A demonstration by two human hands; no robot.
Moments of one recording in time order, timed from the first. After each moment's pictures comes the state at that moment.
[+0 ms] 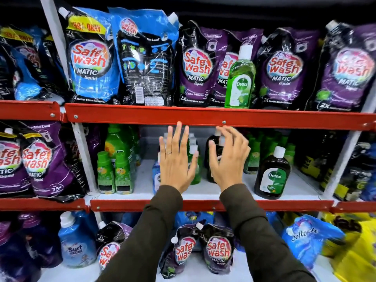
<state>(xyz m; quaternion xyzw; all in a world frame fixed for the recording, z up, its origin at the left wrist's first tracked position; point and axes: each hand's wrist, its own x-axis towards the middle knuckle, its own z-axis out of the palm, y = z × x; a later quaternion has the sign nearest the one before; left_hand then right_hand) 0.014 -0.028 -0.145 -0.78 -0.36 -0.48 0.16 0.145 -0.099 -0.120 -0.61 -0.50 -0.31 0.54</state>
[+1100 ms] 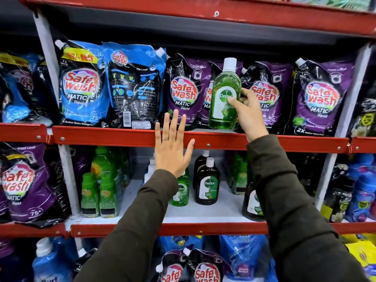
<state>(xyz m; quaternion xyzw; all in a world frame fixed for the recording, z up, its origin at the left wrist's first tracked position) 0.052 -0.001 -0.058 -0.75 -0.36 -0.50 0.25 0.226 -0.110 0.065 -0.52 -0.50 0.07 0.69</state>
